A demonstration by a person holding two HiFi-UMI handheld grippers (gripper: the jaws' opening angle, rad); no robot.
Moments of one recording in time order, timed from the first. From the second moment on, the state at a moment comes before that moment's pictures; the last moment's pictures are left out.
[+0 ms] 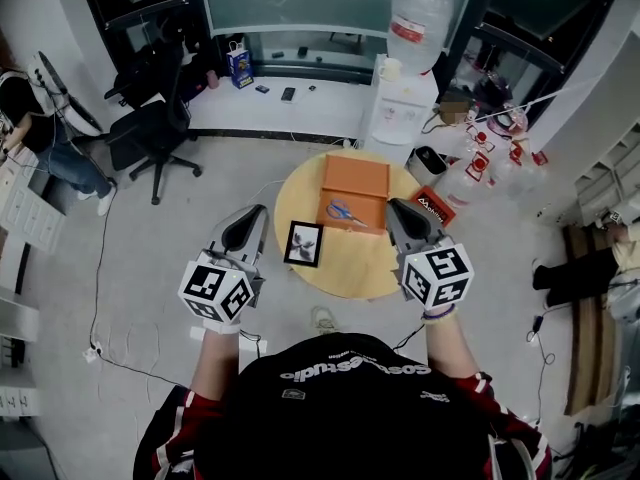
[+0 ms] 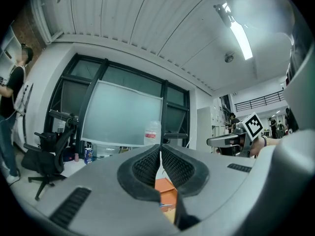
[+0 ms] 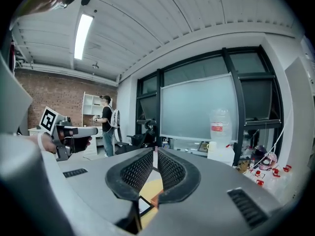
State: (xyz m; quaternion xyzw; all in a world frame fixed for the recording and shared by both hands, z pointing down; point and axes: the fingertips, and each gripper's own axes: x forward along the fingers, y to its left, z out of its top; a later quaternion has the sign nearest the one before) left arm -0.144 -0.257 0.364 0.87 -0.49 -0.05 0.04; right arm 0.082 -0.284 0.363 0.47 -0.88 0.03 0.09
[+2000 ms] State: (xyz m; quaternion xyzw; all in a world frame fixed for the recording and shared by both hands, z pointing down) left arm -0.115 -0.369 0.451 0.87 -0.48 0.01 0.05; right arm 0.053 -0.438 0.642 0.34 -0.88 0.10 0.31
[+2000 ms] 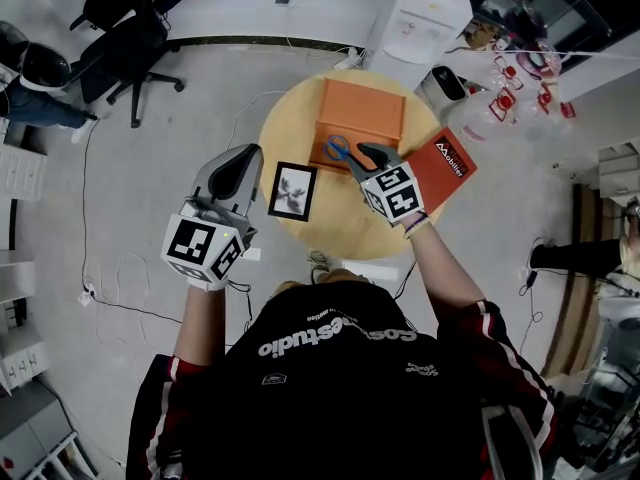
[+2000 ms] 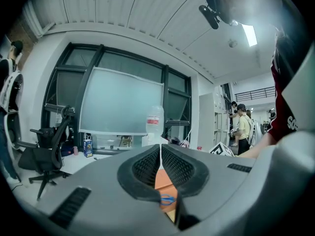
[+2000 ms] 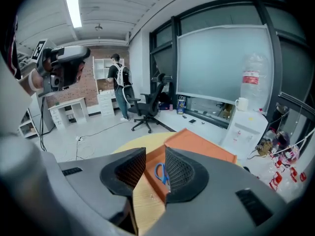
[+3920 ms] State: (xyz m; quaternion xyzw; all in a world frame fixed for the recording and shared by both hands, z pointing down) left arm -0.137 -0.423 0.523 0.85 -0.50 0.04 0.13; right arm 0.035 -0.503 0.824 0.25 -0.81 0.18 0.50
